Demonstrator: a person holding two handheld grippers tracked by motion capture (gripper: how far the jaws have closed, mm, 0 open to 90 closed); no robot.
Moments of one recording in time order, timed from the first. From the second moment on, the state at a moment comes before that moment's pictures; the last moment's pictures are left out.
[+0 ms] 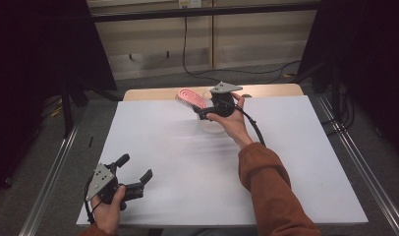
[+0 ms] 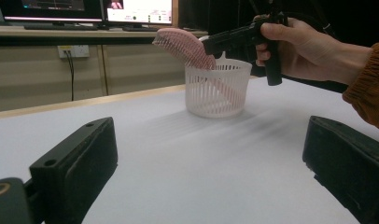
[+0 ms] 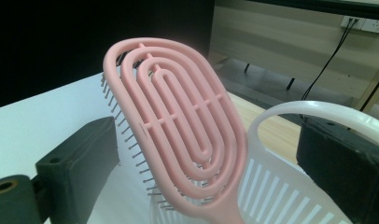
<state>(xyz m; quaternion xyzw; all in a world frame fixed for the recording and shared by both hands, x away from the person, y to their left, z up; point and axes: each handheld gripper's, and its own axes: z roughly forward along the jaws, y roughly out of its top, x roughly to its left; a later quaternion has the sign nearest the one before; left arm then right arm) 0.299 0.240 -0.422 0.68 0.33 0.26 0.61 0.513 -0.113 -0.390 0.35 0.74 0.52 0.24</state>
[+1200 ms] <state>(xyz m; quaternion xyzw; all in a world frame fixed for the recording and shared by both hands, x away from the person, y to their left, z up) 0.302 0.240 -0.423 0.67 0.34 0.27 0.60 0.485 -0.141 -0.386 0.38 0.70 0.55 0.26</state>
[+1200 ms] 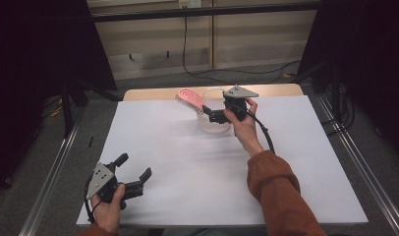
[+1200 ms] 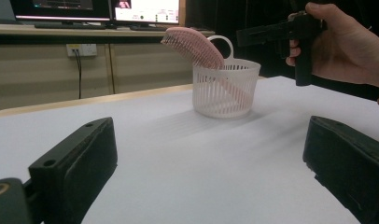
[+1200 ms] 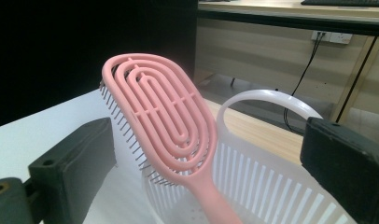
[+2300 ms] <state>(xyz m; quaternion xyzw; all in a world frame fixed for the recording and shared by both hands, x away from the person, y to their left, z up) 0.299 0.241 -0.421 0.66 0.34 0.27 0.61 0.437 -0.169 -0.375 0.38 0.67 0.55 0.32</state>
